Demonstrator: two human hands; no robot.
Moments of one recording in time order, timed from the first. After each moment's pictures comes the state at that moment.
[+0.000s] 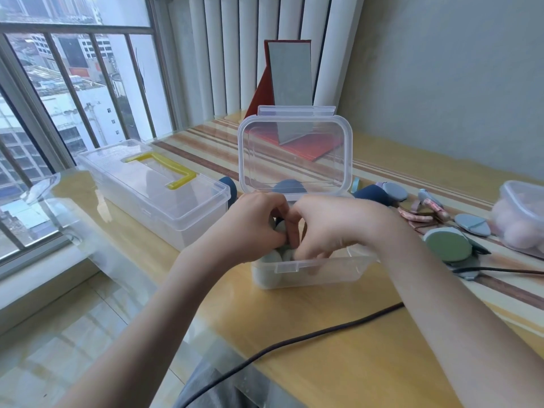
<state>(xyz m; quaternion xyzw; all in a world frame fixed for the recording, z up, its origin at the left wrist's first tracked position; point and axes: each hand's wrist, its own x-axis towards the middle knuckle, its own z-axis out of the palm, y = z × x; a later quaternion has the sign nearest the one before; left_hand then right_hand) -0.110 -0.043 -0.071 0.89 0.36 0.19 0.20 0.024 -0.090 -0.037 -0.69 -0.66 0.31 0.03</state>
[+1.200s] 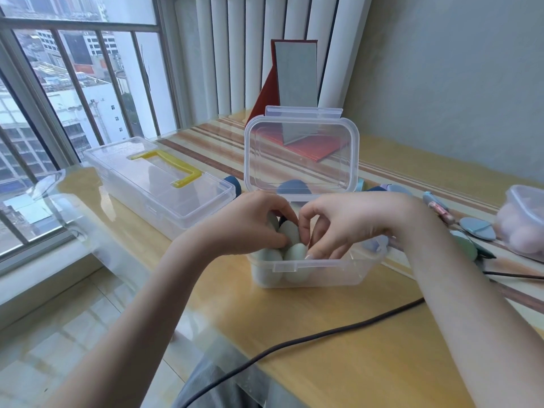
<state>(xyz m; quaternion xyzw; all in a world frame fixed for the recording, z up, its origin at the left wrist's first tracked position) -0.124 -0.033 -0.065 0.90 0.33 0.14 0.26 0.048 -0.090 -0.033 -0.66 -0.63 0.40 0.04</state>
